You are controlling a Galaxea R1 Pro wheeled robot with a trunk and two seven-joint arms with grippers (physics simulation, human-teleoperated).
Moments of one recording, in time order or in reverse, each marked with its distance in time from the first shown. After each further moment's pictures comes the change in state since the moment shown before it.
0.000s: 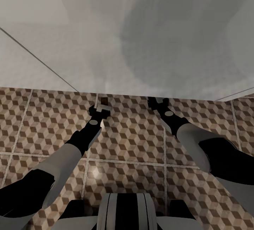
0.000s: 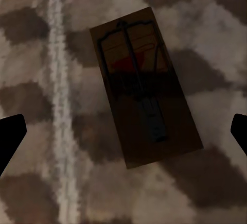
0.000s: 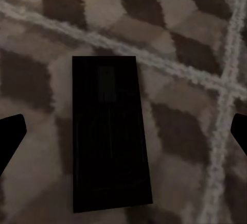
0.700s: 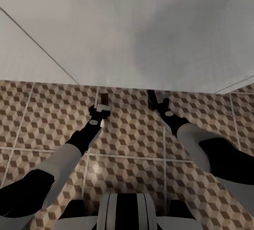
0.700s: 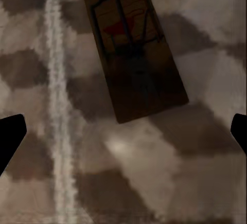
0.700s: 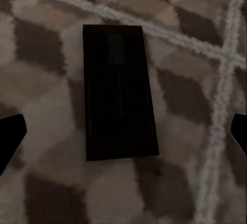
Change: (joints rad) left arm 0.000 0.000 0.000 0.000 0.000 0.000 0.001; right arm 0.000 -0.002 0.000 0.000 0.000 0.000 0.000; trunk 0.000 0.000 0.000
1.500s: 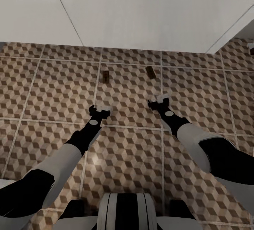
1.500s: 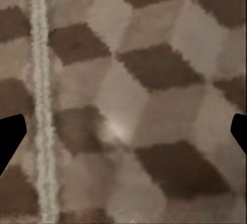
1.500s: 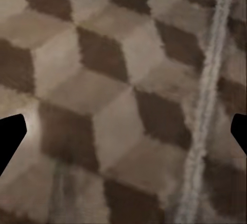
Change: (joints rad) left arm 0.000 0.000 0.000 -0.001 0.000 0.000 0.000; right arm 0.000 0.000 -0.001 0.000 0.000 -0.001 0.000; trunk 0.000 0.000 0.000
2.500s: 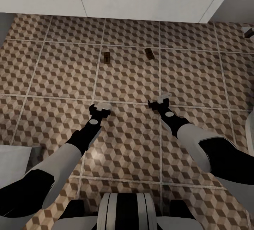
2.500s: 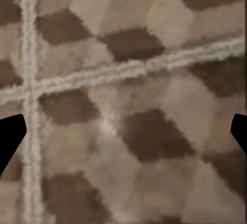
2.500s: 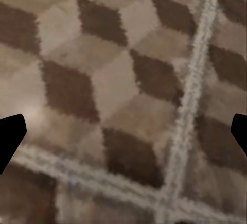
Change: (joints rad) left arm 0.000 0.000 -0.003 -0.016 0.000 -0.008 0.000; right arm 0.000 -0.001 -0.001 0.012 0.001 -0.026 0.000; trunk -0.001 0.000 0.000
